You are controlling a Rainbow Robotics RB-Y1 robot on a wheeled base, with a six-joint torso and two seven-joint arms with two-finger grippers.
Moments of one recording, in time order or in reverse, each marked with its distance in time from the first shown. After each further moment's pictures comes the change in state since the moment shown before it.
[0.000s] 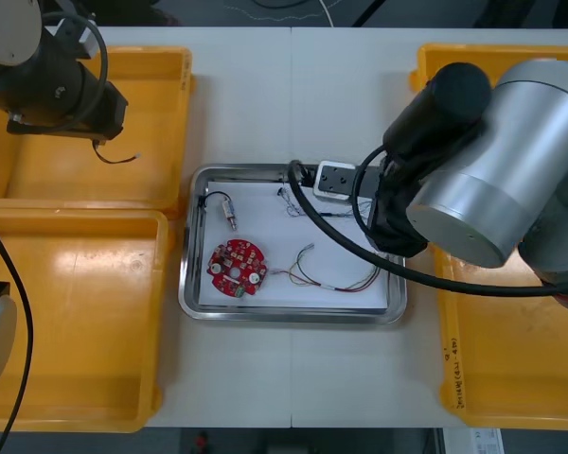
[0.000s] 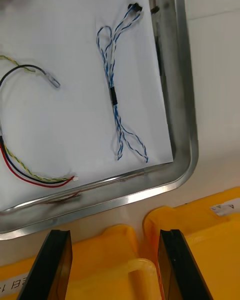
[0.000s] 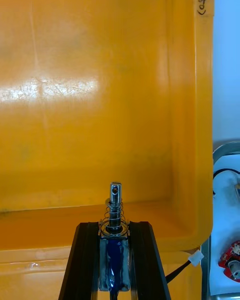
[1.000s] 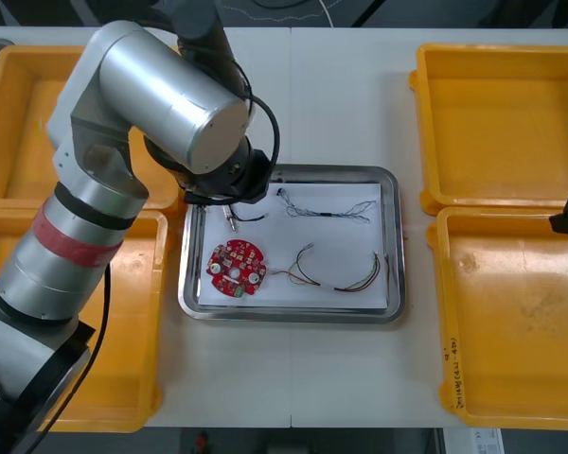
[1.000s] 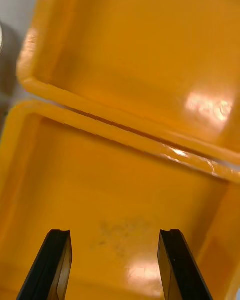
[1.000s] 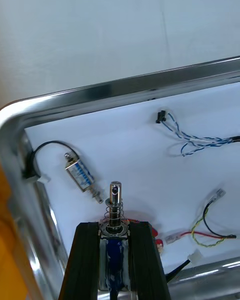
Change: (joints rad) right arm 0.460 -0.168 -0.802 -0.160 -0.266 0.000 -0.460; left arm 0.003 -0.184 -0.446 -0.030 -0.025 -0.083 0.337
